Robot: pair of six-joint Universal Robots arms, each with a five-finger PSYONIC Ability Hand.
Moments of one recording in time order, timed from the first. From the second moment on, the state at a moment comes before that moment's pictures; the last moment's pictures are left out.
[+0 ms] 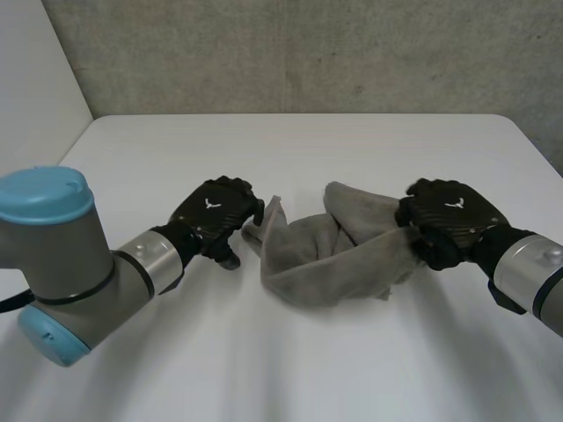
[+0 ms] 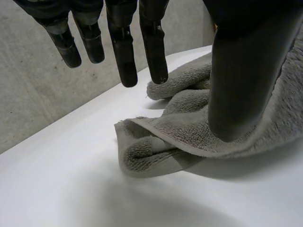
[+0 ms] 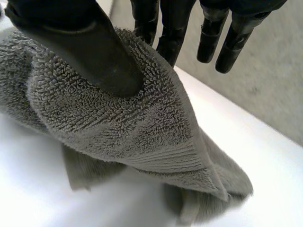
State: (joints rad) left arm 4.30 -2.00 -1.62 3.36 -1.15 3.39; right arm 1.73 -1.45 1.80 0.02 1.09 2.78; left_hand 0.60 0.60 0.23 0.23 0.40; right_hand 1.32 1.31 0.22 0.25 1.16
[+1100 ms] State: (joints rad) left arm 4.17 -2.29 -1.36 3.30 -1.26 3.39; right arm 1.60 -1.33 1.75 0.08 1.10 2.74; left_hand 1.30 1.31 0.23 0.23 1.16; right_hand 1.33 1.31 0.22 0.25 1.16
